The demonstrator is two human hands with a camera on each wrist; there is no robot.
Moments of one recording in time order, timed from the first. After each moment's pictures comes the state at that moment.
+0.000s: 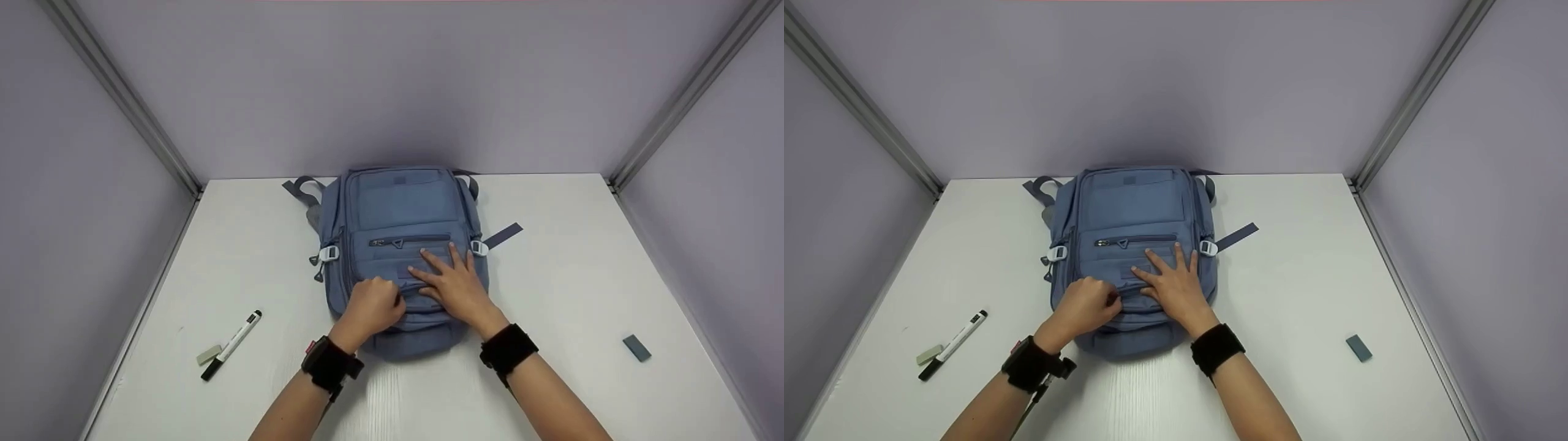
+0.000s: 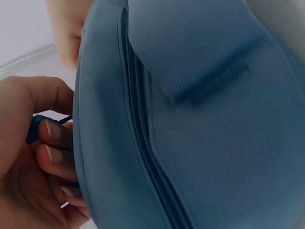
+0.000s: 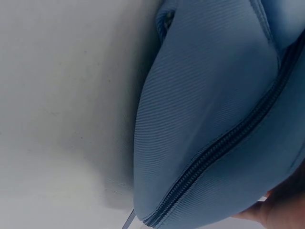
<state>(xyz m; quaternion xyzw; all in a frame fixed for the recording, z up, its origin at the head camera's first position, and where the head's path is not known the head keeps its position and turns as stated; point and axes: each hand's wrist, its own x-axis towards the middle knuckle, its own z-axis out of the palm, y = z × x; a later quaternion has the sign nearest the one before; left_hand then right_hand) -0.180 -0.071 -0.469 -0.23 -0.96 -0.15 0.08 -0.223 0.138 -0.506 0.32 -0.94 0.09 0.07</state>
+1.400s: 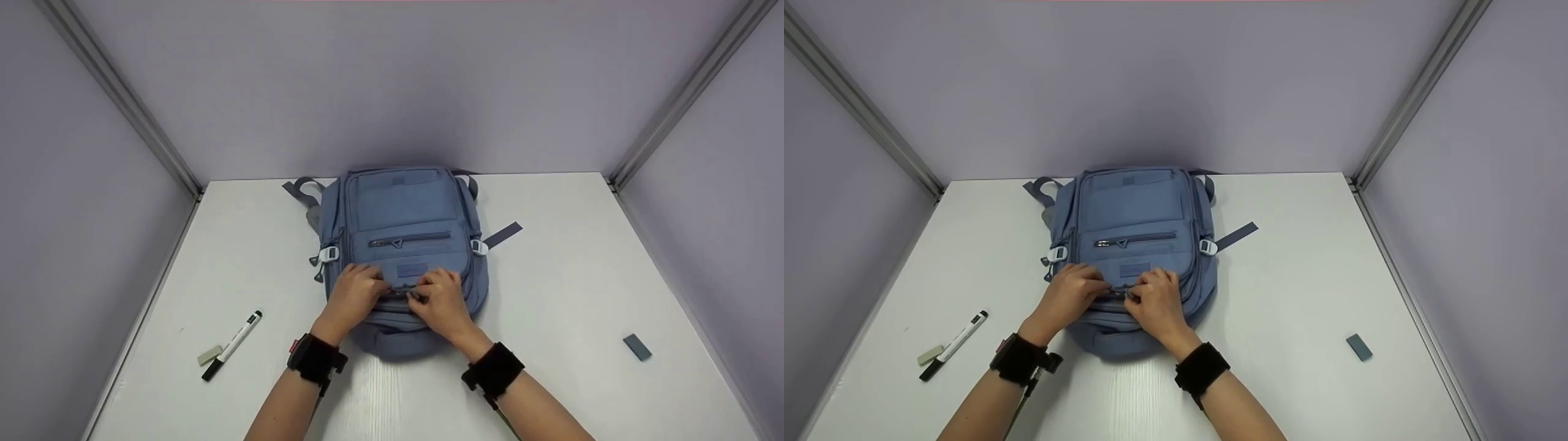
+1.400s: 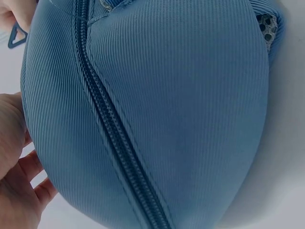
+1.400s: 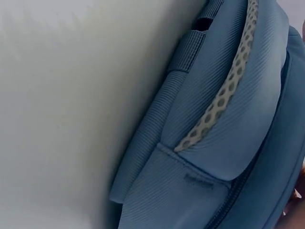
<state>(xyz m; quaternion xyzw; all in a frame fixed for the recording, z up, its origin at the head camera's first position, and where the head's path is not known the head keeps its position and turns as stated) -0.193 -0.105 -0.486 -0.32 -0.90 -0.14 0.24 -0.196 0.105 -0.513 0.30 -0.86 0.33 0.24</state>
